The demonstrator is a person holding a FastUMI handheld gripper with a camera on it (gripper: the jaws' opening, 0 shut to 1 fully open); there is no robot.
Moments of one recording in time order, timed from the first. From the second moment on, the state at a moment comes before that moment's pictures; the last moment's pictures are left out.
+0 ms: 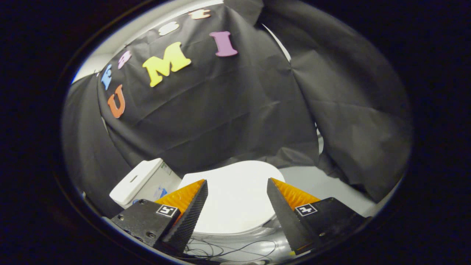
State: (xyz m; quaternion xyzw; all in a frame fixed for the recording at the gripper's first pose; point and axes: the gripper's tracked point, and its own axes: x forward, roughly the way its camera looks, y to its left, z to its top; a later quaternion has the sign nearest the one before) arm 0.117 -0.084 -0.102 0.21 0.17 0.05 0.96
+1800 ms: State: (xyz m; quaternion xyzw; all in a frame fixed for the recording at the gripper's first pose) arm 0.120 -0.145 -0.278 0.47 0.31 0.04 0.82
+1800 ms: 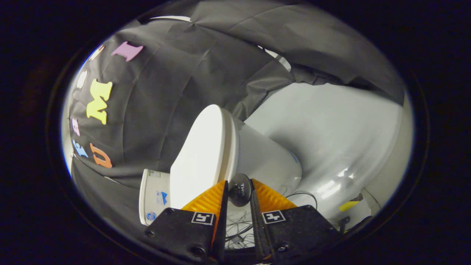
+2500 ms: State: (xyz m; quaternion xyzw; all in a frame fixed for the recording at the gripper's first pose) arm 0.118 -0.153 -0.277 0.52 0.30 0.04 0.80
